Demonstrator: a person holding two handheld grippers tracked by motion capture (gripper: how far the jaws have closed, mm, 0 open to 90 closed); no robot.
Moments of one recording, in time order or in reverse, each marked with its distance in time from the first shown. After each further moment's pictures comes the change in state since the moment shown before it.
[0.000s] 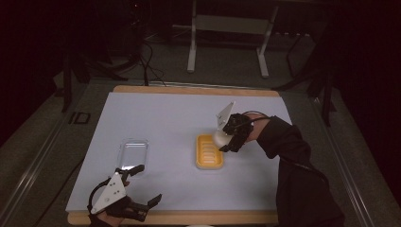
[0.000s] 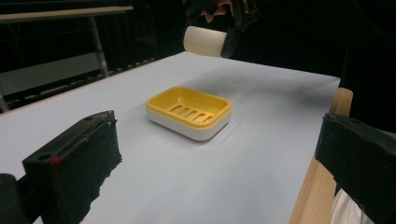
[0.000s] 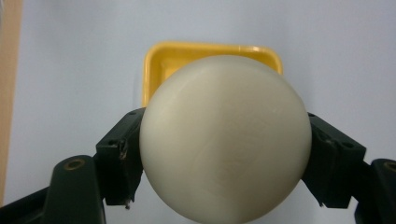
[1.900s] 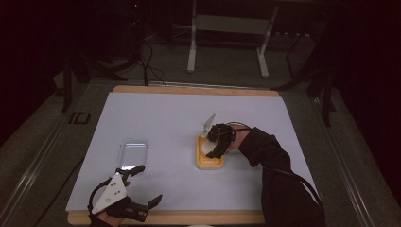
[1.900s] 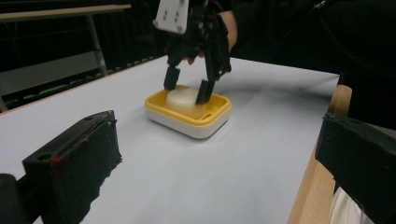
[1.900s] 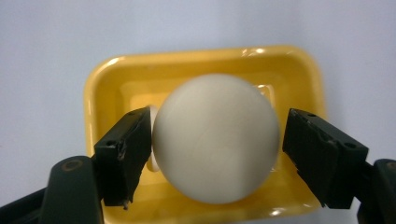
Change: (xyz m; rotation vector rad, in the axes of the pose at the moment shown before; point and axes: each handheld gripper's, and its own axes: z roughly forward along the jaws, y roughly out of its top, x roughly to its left) left arm -0.001 0.000 0.001 0.010 -0.006 0.010; right arm -0.010 0.000 0.078 0.044 -0.010 0.111
